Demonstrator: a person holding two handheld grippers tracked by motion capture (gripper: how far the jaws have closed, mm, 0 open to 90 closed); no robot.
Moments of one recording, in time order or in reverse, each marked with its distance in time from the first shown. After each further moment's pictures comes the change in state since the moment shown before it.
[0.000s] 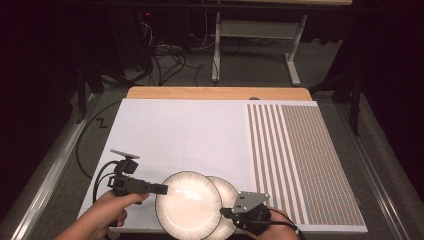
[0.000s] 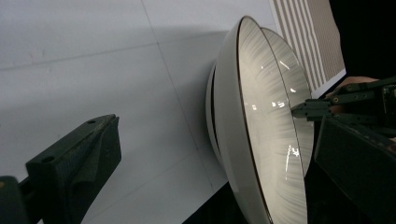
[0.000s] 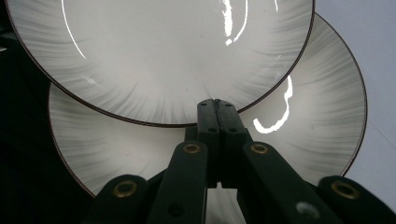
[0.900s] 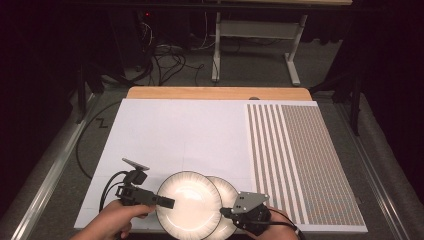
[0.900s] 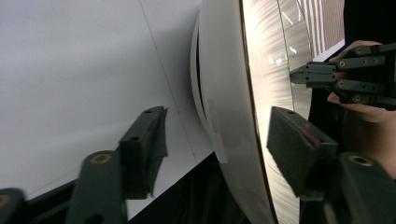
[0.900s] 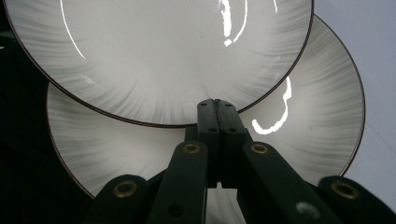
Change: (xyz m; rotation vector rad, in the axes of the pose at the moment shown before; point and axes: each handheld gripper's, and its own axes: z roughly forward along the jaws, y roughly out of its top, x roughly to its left) left arm -0.005 -0.015 0.022 0.129 -0.042 -0.051; right arm 0.001 0.000 0.000 0.001 -0.007 -0.006
